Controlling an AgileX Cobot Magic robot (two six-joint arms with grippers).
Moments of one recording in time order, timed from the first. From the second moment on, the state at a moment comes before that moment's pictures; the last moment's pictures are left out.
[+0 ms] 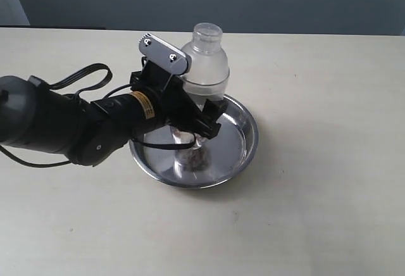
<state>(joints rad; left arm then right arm) -0.55 1.83 -0.78 0.02 -0.57 -0.03 0.04 0.00 0.00 1.55 0.30 -1.50</state>
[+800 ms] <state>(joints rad) -0.55 1.93 -0.79 0.01 -0.67 -0.09 0.04 0.00 0.00 1.55 0.30 -1.50</state>
